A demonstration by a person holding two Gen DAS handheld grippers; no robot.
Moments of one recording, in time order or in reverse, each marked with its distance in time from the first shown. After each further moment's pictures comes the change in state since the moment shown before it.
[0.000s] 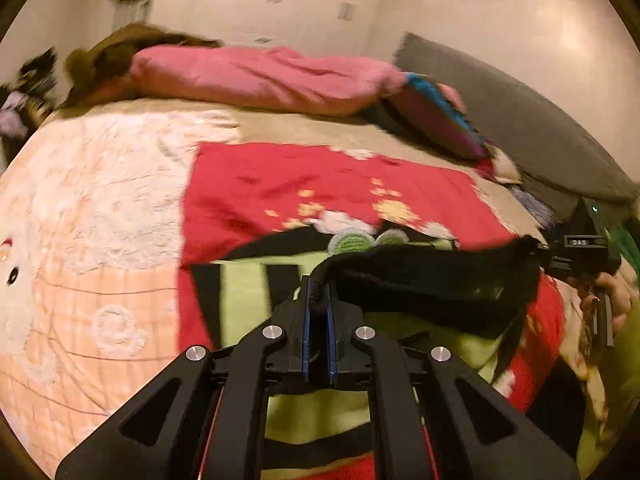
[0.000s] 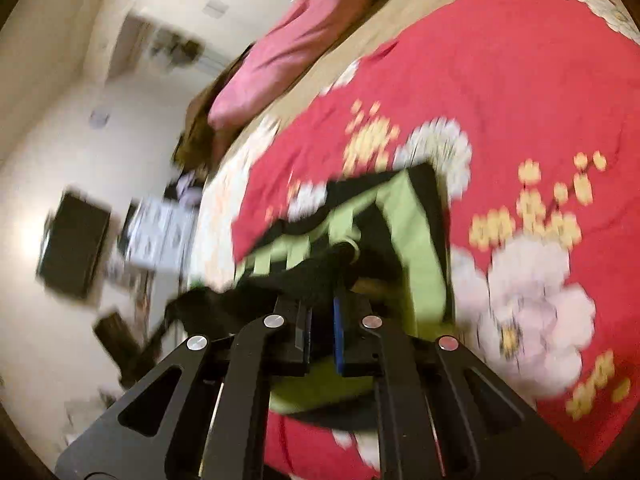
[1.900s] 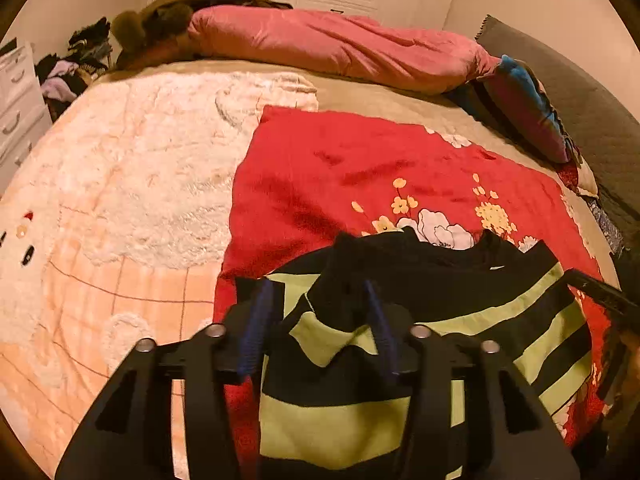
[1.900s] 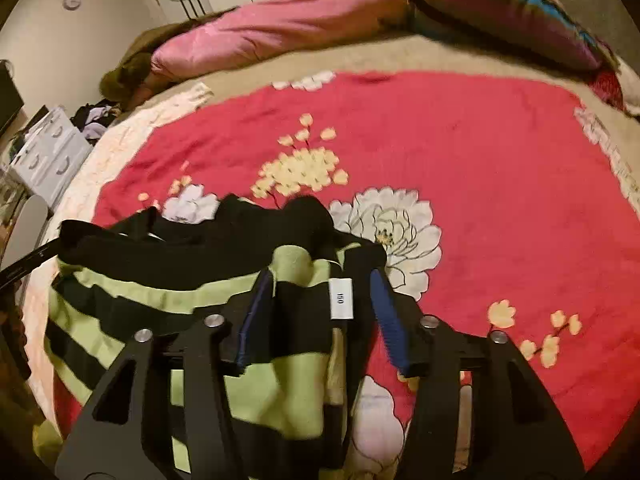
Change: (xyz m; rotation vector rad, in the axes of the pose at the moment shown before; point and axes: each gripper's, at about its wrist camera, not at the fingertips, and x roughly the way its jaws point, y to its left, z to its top) left arm 0.077 0.024 0.019 -0.094 0.077 0.229; right arm 0.091 0.007 0.019 -0.458 -0.058 -0.448
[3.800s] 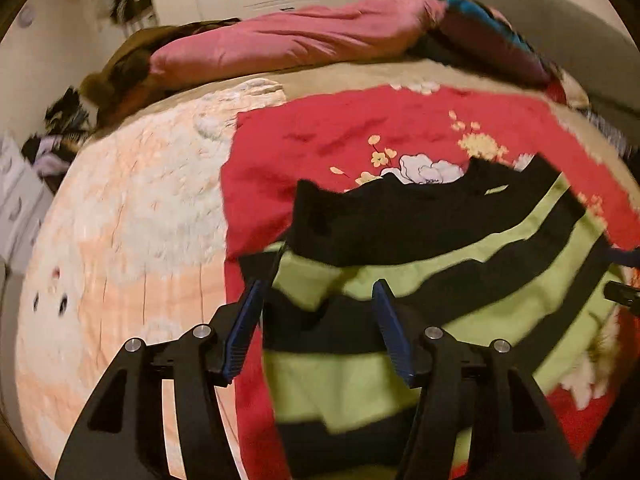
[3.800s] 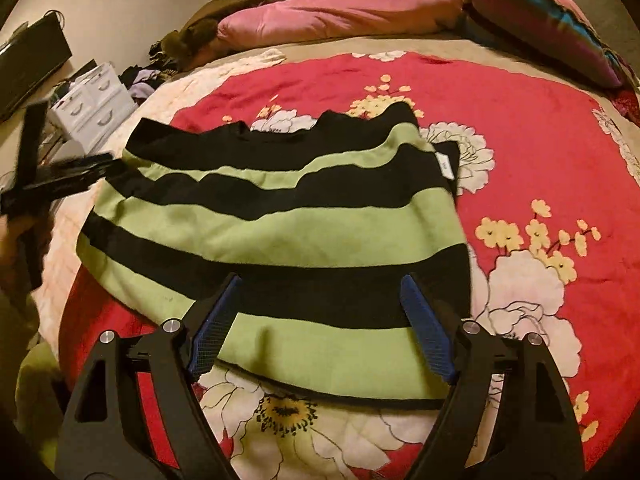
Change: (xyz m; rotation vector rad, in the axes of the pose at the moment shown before) left arm -0.007 -0.030 -0.028 0.300 0.033 0.077; right arm -0.043 0.057 -0.101 -0.133 0.024 0.095
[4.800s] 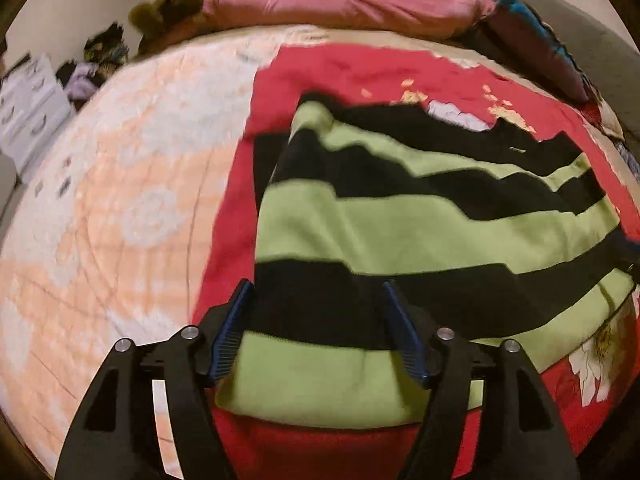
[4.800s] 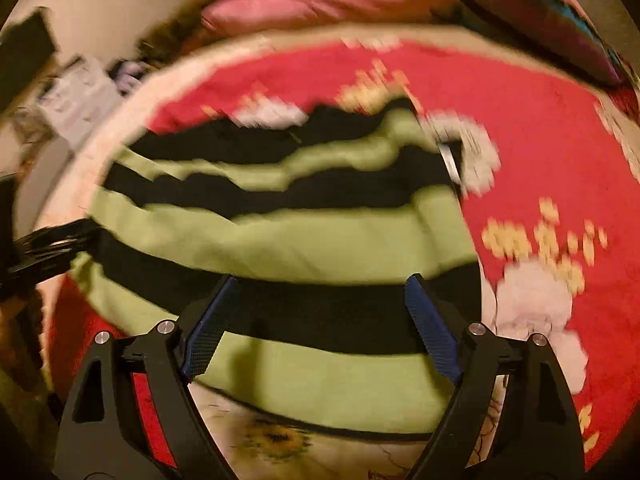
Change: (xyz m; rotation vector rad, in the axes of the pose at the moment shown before) left arm -0.002 -0.013 -0.085 -0.254 0.083 0.051; right arm 0.033 -0.011 0.008 0.047 0.078 -0.058
